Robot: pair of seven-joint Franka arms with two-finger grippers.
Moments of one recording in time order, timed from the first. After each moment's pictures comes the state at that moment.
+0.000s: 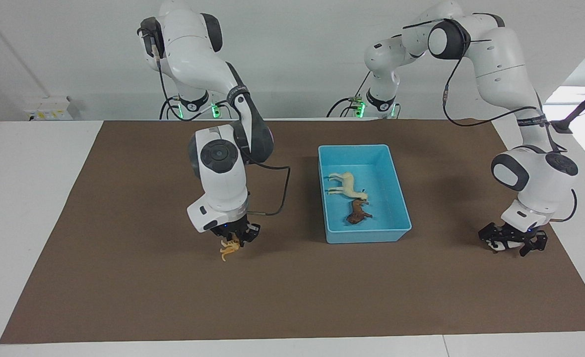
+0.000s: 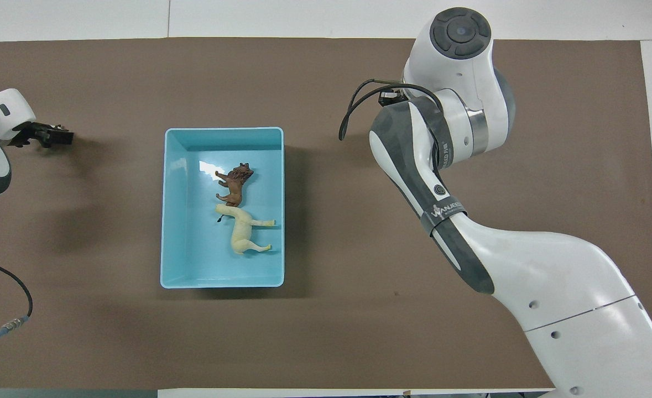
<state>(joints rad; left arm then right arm) 0.31 0.61 -0.07 -1.66 -0.02 2.55 0.63 0.44 0.66 -0.17 -1.23 0.05 1.93 0.54</state>
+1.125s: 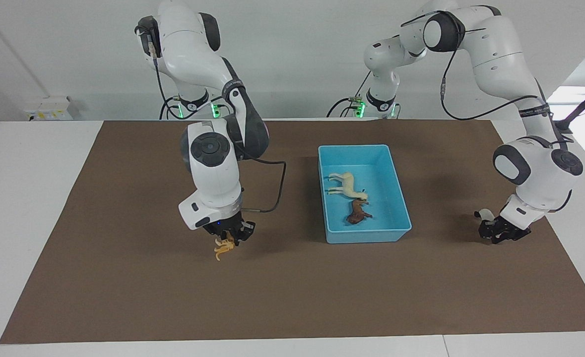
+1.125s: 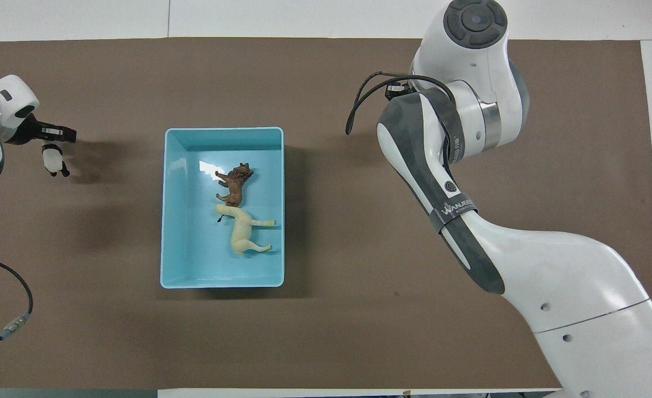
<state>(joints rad) 0.20 0.56 -0.03 -1.57 -0.02 2.22 0.35 0.43 0.65 -0.17 -1.21 0.05 1.92 0.52</state>
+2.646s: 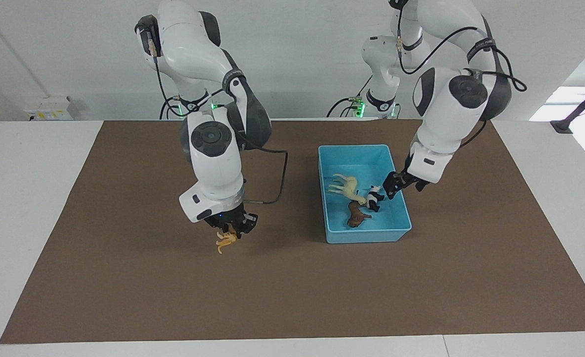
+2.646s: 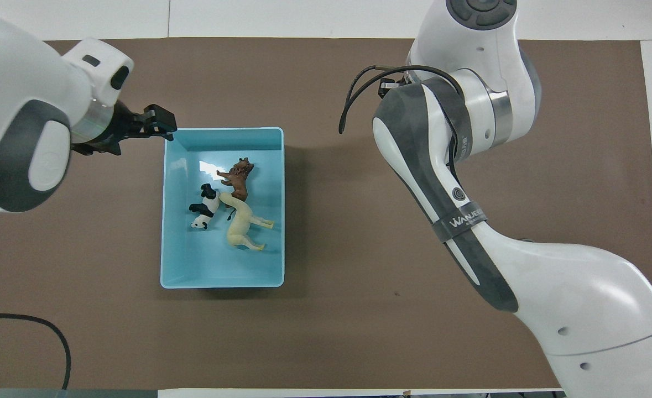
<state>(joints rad) -0.14 0.11 -0.01 -1.63 -0.02 1.77 -0.27 0.44 0.60 -0.11 -1.07 0.15 1.74 0.56</state>
